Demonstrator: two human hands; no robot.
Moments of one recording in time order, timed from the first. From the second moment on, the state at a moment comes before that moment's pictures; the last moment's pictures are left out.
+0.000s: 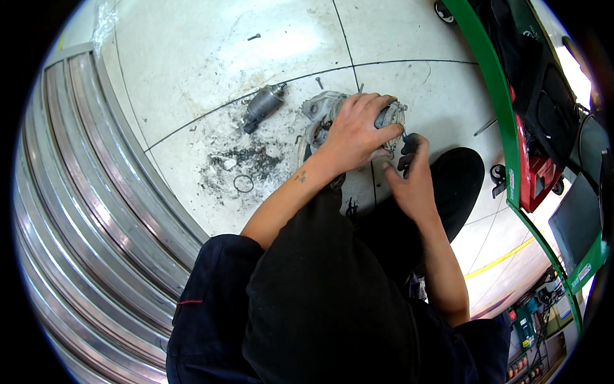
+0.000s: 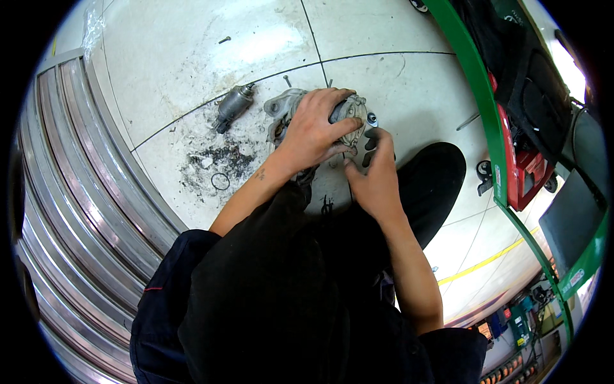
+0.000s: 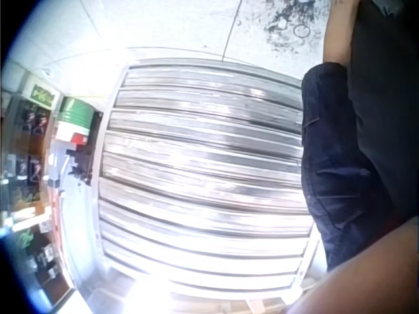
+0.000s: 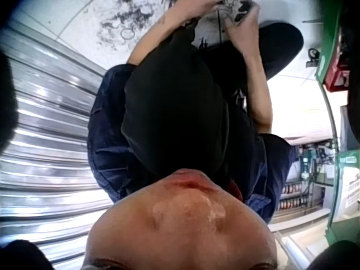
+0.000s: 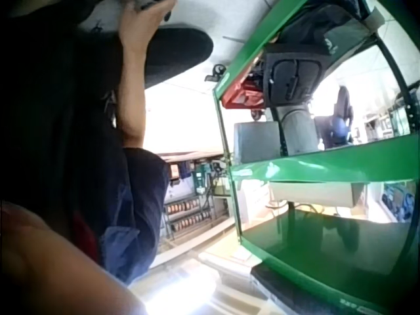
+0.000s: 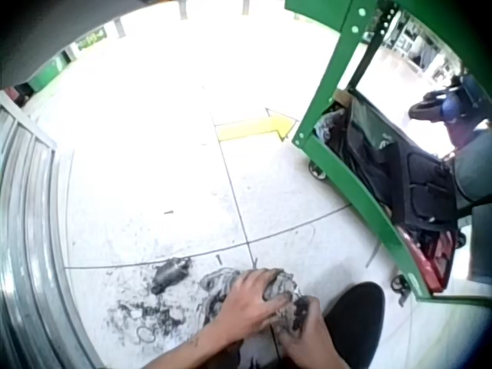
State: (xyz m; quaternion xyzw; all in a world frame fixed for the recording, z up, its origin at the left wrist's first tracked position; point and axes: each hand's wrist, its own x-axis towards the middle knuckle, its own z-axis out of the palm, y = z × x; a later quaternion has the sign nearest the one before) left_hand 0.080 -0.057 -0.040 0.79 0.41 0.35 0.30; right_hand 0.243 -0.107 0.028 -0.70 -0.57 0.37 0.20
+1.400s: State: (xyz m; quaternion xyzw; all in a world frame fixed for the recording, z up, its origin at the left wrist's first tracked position) left_hand 0.075 -0.058 -0.036 0.79 0.40 0.33 0.32; right_hand 0.240 -0.089 0.042 -0.74 -0.51 0.44 0.05
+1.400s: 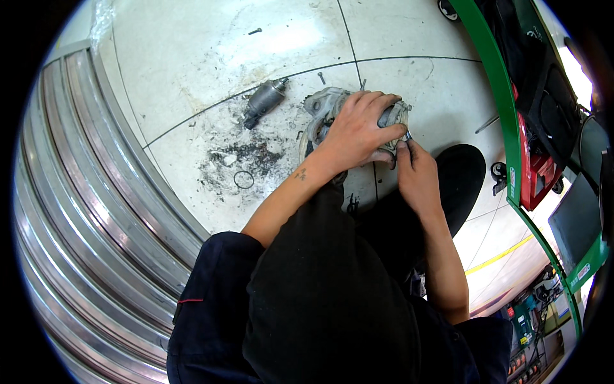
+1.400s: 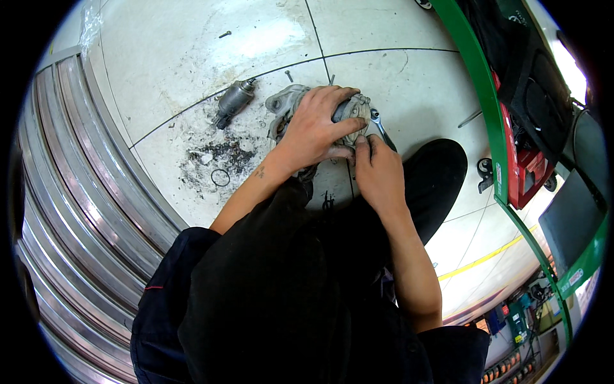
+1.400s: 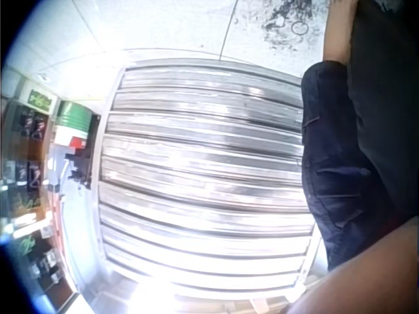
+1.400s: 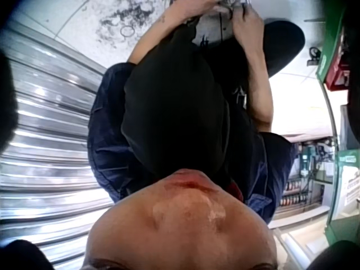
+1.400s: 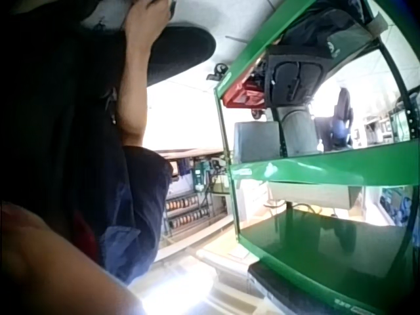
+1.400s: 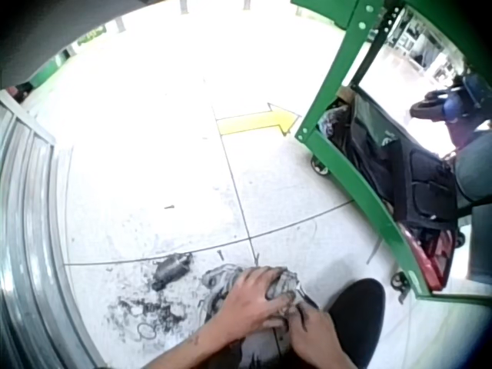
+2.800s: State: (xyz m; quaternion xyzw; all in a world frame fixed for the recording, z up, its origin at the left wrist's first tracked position) left_hand 0.076 -0.065 -0.038 0.80 0.39 0.32 0.31; right_hand 0.253 -0.029 0.041 -0.67 -0.63 0.36 0.12
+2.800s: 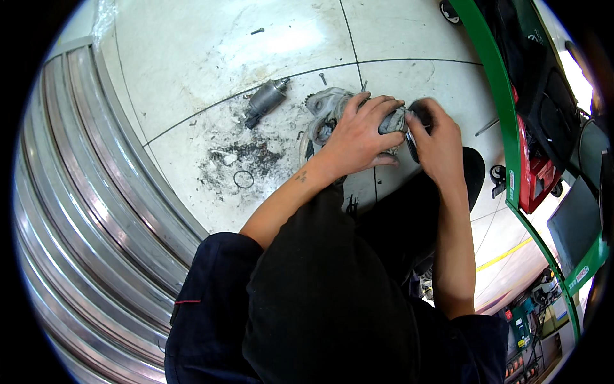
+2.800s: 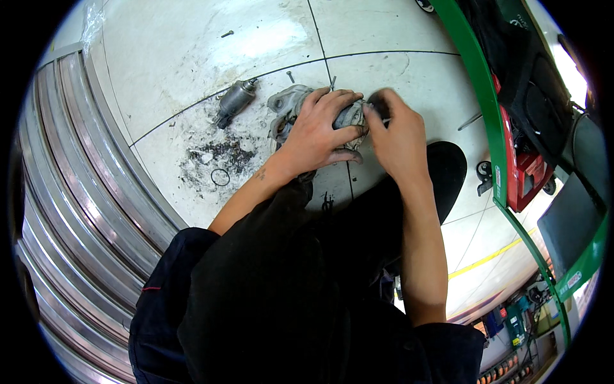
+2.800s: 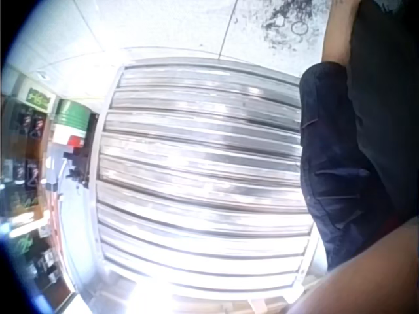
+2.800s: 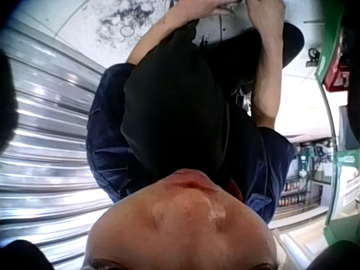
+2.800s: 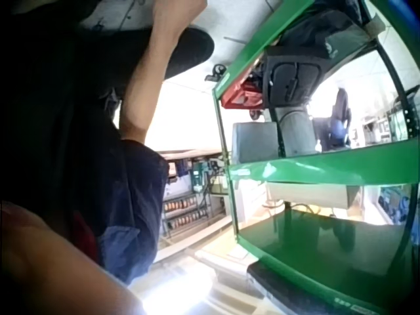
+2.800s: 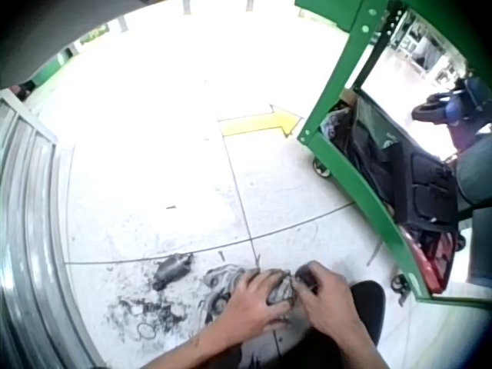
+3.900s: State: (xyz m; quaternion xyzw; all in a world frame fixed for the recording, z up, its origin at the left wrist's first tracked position) left_hand 0.083 -0.063 -0.040 0.80 0.41 0.33 0.29; right_hand 0.264 -0.041 0.035 -0.73 -0.56 0.36 0.16
